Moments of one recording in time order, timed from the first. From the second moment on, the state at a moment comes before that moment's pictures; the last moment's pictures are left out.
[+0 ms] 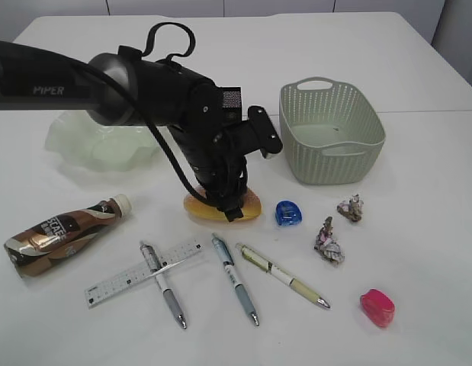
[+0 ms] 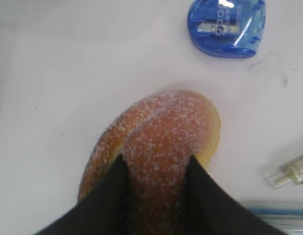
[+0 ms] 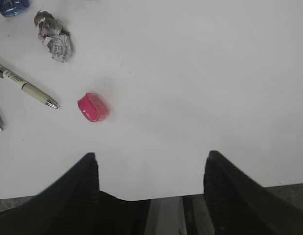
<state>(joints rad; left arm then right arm) -0.63 2.27 -1.69 0.07 0.68 0.54 -0.02 1.18 -1.02 0.09 1.23 0.14</state>
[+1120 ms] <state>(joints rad) -0.60 2.29 -2.08 0.15 1.21 -0.09 -0.02 1.18 -1.02 0.08 1.23 0.14</state>
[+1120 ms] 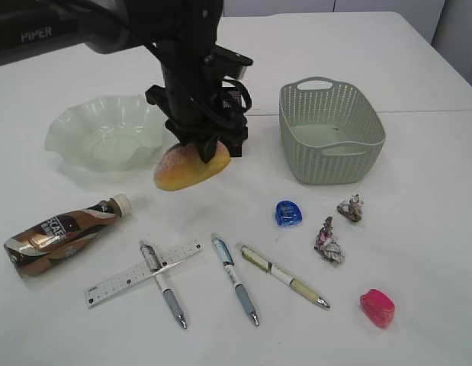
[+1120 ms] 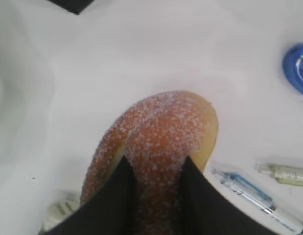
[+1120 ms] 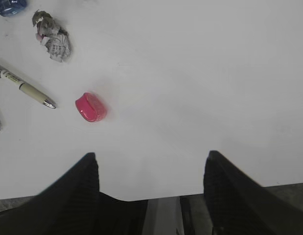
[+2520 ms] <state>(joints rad) -0.13 2.22 -2.14 -0.06 1.03 -0.21 -0.02 1.18 -1.02 0.10 1.23 0.14</state>
